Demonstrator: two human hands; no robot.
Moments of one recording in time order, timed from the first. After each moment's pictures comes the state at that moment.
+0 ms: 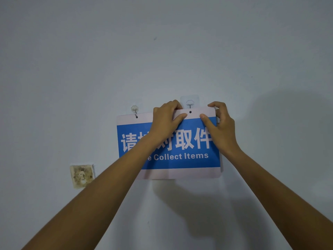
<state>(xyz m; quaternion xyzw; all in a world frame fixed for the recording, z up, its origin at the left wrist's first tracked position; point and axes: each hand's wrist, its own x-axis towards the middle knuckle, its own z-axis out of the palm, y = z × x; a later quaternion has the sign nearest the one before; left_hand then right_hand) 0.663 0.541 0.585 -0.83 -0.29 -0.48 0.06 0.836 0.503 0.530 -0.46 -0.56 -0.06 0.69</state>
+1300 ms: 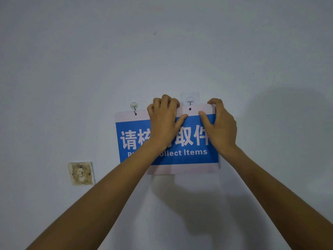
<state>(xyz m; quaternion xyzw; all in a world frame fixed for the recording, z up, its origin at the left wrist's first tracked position) 0.668 0.548 0.565 -0.74 -0.34 -0.52 0.25 0.825 0.496 0.535 -0.56 -0.52 -0.19 0.62</state>
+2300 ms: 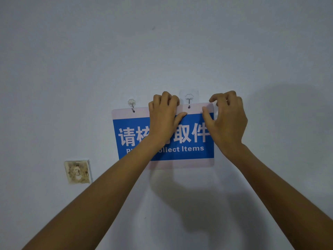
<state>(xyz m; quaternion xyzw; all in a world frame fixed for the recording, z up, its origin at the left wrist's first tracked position) 0.672 0.557 0.565 -0.75 -0.33 -0.51 0.26 0.823 0.476 0.542 -0.57 -0.48 -0.36 0.57</state>
